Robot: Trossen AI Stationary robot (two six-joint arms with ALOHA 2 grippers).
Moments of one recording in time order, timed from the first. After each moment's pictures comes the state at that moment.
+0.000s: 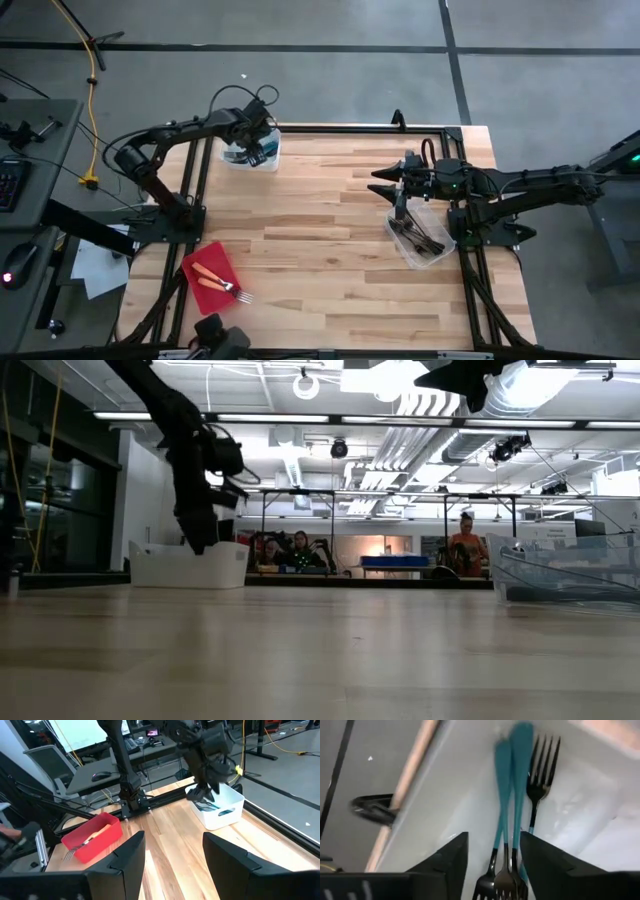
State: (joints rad) left arm 0.83 1.62 1.03 -0.67 -0.22 0.37; right arm 0.03 0.90 0.75 -0.04 0.24 0.29
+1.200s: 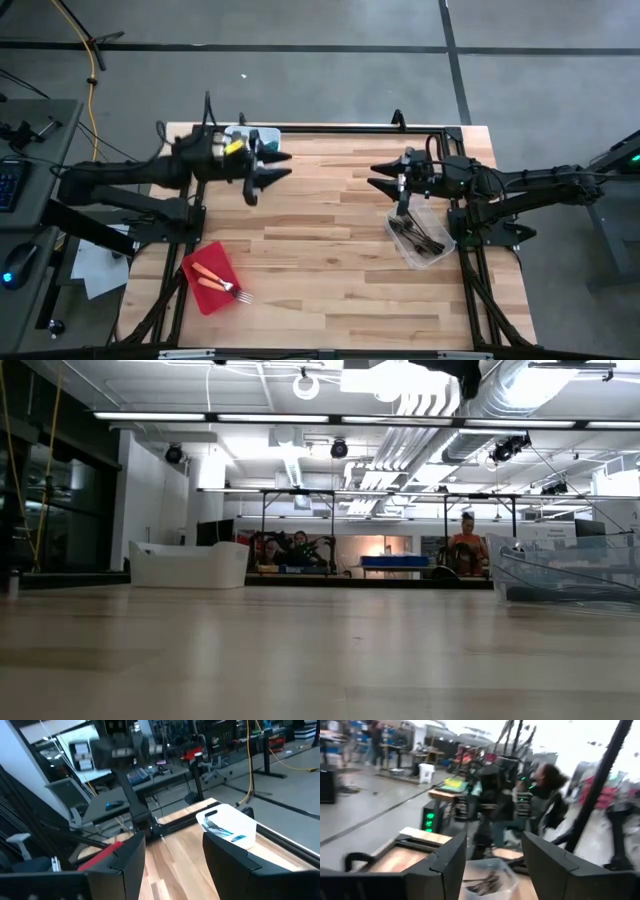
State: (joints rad) left arm 0.10 0.98 0.91 0.13 0.02 -0.21; right arm 0.03 0.90 0.75 0.11 0.23 0.31
